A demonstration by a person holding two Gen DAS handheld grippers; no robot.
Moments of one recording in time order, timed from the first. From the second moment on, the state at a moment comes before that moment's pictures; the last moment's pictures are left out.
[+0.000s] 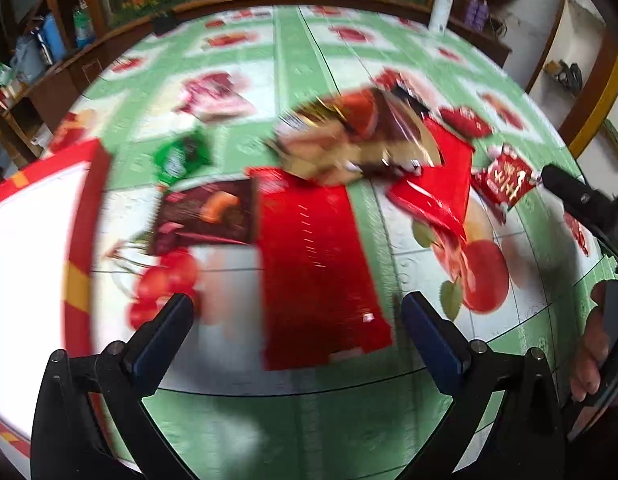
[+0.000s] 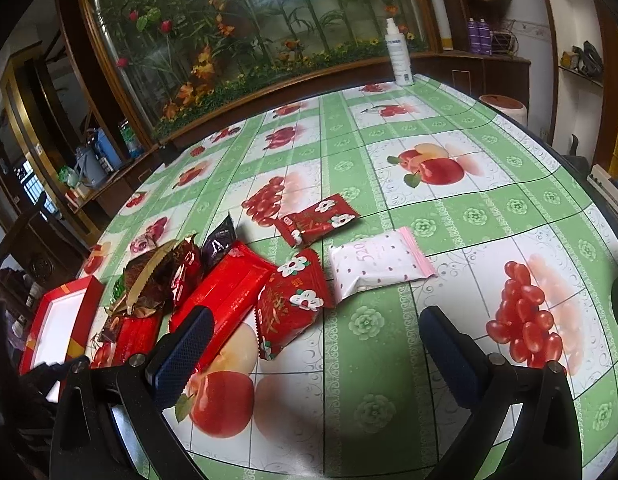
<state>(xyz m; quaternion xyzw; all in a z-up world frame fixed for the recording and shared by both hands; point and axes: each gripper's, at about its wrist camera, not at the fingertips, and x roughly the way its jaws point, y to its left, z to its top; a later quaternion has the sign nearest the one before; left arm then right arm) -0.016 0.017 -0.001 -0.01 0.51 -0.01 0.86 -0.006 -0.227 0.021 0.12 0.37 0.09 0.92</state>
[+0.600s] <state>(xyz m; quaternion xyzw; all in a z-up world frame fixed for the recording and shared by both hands) -0.023 0.044 0.005 -0.01 0.48 0.00 0.88 -0.026 -0.220 0.024 0.16 0.36 0.12 0.91</state>
